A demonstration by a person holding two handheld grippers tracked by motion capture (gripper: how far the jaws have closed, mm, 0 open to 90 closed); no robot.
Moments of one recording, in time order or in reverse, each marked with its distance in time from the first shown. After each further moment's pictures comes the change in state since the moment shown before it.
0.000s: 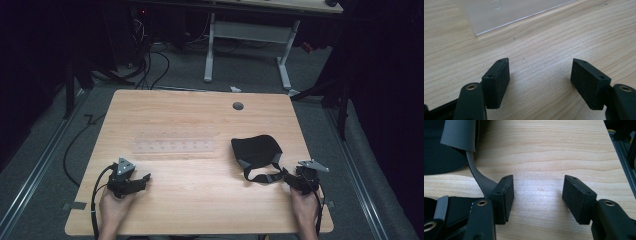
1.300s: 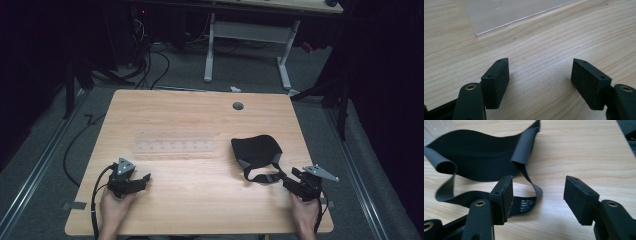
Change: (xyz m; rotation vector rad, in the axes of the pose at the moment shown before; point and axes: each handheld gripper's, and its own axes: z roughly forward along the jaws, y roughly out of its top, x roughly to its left) left arm 0.000 0.000 0.000 0.000 0.004 -0.001; right arm 0.012 -0.003 -0.037 -0.126 0.191 0.045
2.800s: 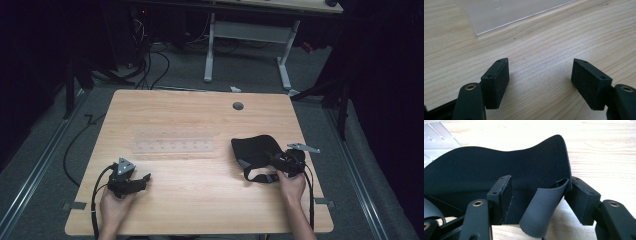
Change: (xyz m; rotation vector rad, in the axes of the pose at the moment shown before) left arm 0.000 0.000 0.000 -0.001 0.001 0.000; right arm 0.004 0.045 0.066 0.069 0.081 0.020
